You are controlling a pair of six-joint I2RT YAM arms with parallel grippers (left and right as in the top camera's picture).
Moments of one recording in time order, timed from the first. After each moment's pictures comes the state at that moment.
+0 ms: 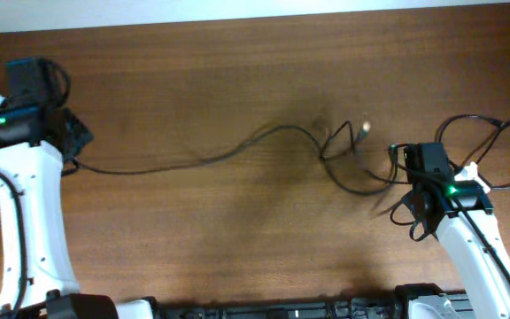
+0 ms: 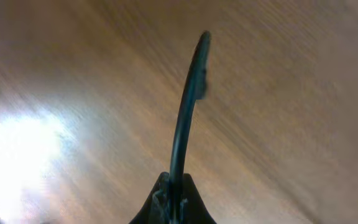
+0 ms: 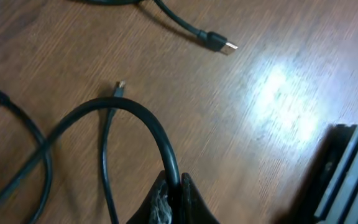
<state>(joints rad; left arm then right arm) 0.23 1.53 1.54 -1.21 -0.31 -0.48 0.00 1.12 0.76 -1.06 0.47 0.99</state>
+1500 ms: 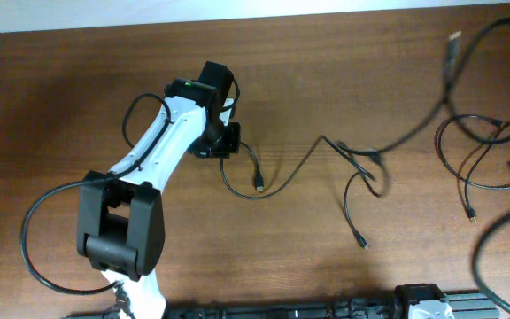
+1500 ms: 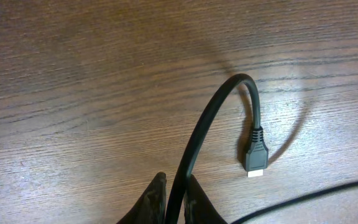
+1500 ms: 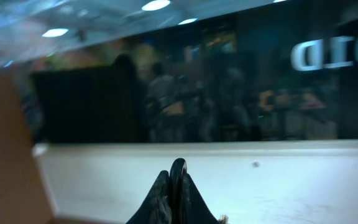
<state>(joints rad) -0.36 1.96 1.54 -1.09 0.12 -0.24 0.00 0.96 1.92 -0.72 -0.25 0.25</state>
